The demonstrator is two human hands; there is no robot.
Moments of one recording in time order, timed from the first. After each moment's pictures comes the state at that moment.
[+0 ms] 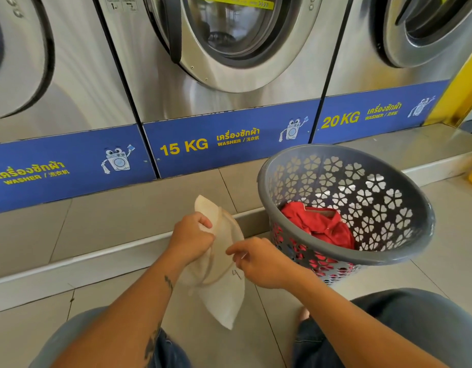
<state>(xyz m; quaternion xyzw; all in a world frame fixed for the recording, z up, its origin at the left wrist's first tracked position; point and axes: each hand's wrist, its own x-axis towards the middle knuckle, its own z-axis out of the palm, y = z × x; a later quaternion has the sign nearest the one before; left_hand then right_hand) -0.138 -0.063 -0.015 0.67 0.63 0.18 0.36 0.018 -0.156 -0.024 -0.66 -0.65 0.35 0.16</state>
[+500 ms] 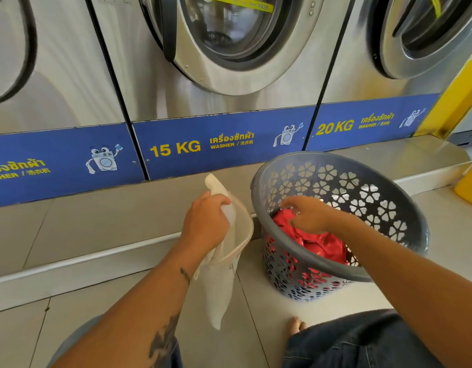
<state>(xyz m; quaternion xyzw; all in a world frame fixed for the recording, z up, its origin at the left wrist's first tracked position) -0.084 -0.052 0.012 0.76 0.54 0.25 0.24 0.158 -0.093 0.010 -0.76 -0.60 0.24 0.05</state>
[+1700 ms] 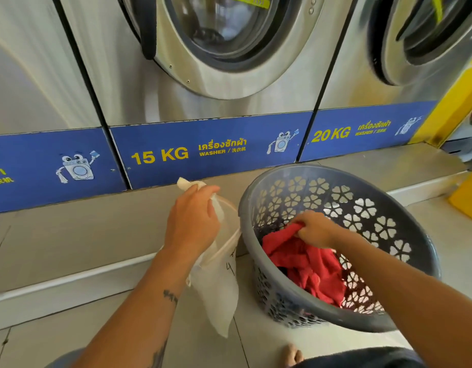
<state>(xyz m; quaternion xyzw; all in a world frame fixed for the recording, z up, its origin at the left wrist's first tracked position) -0.060 -0.005 0.018 0.76 0.54 0.31 0.19 0.222 -0.050 -0.038 -0.78 -0.58 0.22 0.06</state>
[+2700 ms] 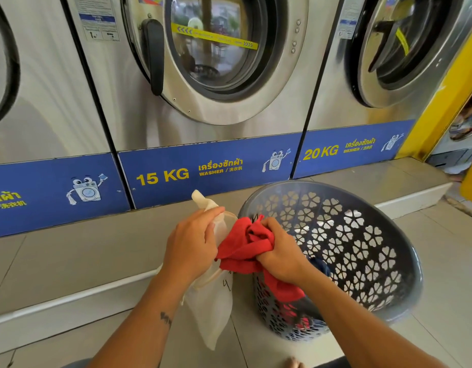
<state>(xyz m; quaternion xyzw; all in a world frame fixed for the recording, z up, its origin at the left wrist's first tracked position) -0.083 -0.028 0.020 0.80 0.45 0.35 0.18 0.111 -0.098 -0.010 -0.69 -0.55 0.26 0.39</state>
